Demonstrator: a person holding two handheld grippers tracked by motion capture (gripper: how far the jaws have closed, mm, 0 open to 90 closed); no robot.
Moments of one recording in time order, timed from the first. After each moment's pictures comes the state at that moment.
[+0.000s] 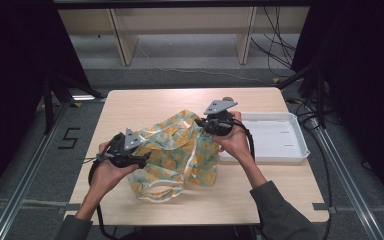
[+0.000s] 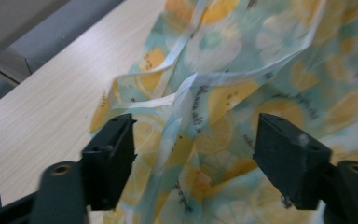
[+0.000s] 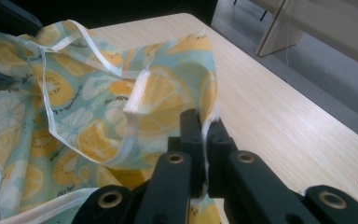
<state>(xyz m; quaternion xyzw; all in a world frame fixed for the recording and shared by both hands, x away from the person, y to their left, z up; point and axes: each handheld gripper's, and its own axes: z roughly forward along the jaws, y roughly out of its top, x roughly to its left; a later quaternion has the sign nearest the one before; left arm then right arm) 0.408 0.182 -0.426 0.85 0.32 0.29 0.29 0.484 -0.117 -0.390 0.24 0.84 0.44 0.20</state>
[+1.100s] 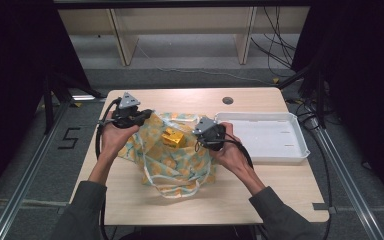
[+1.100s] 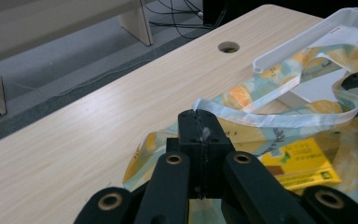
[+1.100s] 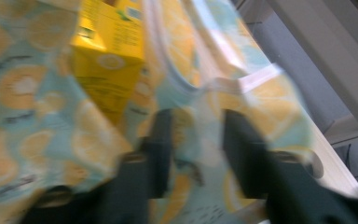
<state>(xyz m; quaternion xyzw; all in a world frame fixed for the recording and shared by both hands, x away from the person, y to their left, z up) 0.482 0.192 -0.377 0.79 0.36 0.27 0.42 0.461 -0.094 -0.417 0.20 0.89 0.29 0.31</state>
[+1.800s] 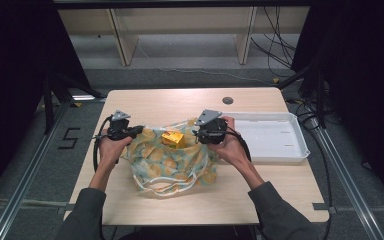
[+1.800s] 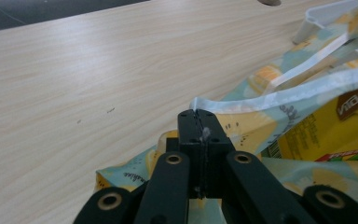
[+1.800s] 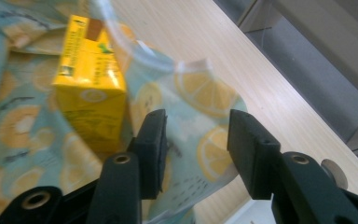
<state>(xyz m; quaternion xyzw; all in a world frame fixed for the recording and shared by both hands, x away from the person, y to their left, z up) 0.495 0.228 -0.455 0.76 0.46 0.20 0.42 0.473 -0.101 -0.408 0.21 0.87 0.34 0.28</state>
